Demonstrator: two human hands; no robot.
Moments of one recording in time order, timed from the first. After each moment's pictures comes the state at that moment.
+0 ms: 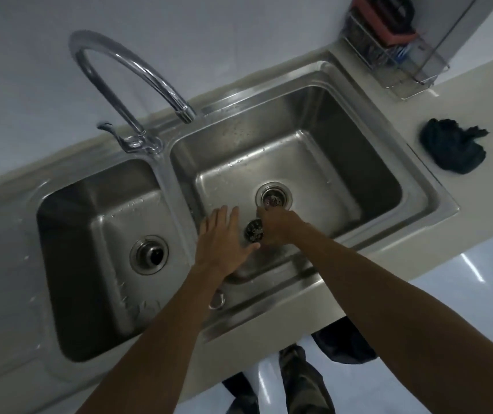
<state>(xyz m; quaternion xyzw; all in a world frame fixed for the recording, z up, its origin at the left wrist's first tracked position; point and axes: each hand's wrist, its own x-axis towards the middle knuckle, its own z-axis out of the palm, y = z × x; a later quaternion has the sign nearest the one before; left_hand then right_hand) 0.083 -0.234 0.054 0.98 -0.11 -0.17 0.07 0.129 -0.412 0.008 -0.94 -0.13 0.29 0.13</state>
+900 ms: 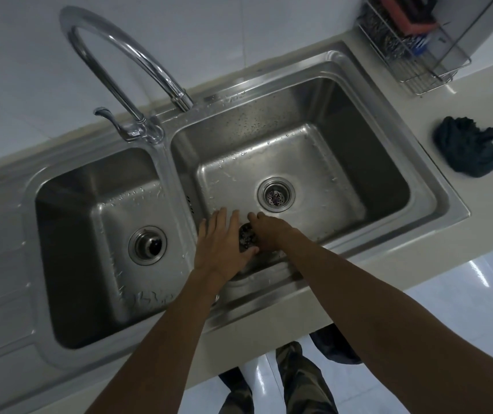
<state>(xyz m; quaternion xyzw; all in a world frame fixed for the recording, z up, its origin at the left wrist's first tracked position) 0.065 -0.241 0.044 0.98 -0.10 -0.15 0.05 0.120 -0.392 -0.022 -0.92 -0.17 0.34 0.12</state>
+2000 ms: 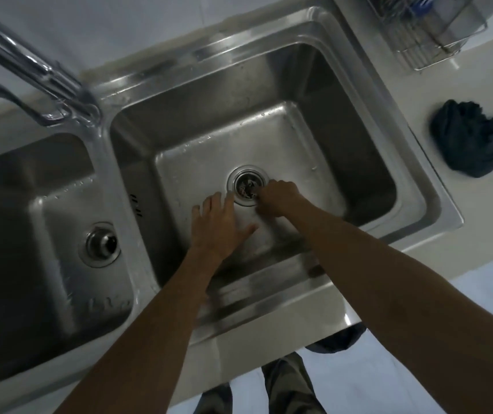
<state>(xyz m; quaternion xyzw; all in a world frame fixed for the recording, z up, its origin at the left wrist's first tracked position) 0.120 -0.318 -0.007 0.98 -0.08 -0.20 0.04 0.191 -0.484 -0.058 -0.93 -0.12 0.34 0.00</state>
